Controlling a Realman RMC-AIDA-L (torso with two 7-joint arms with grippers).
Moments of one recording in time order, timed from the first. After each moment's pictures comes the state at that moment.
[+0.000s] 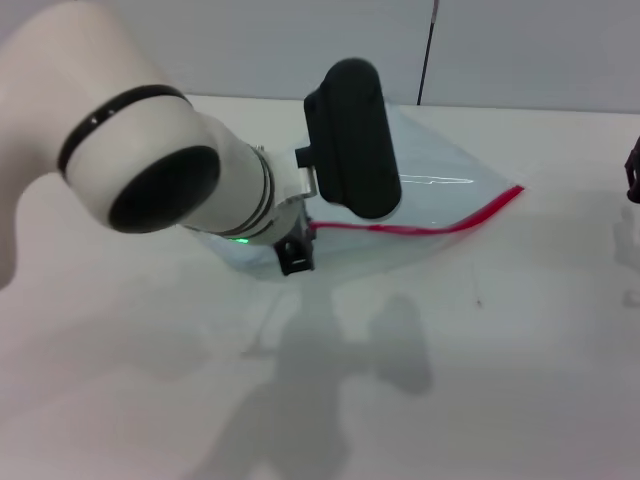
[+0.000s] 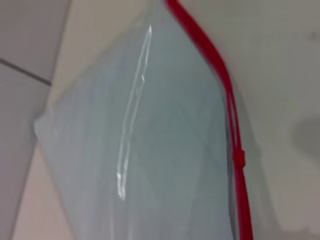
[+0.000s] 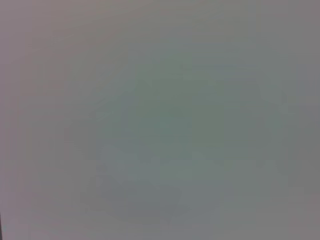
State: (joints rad) left arm -0.67 -2.00 -1.12 -1.43 2.87 -1.17 0.48; right arm 0.48 2.03 -2.39 -0.48 -1.71 0.84 2.82
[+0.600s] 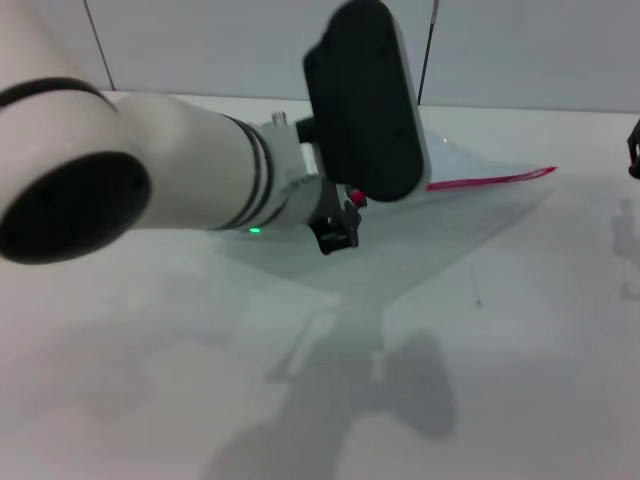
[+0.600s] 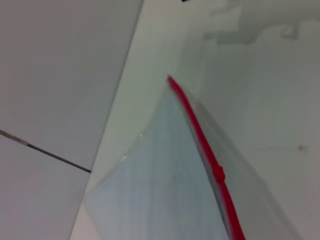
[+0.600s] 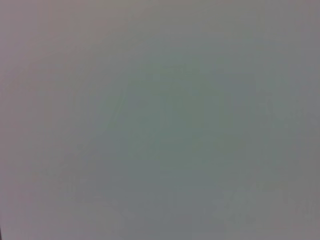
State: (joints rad) left arm -0.53 -2.00 -1.13 -1.75 2.87 -1.17 0.49; right arm 0.47 2.02 -2.34 -0.56 -1.72 0.86 2.81
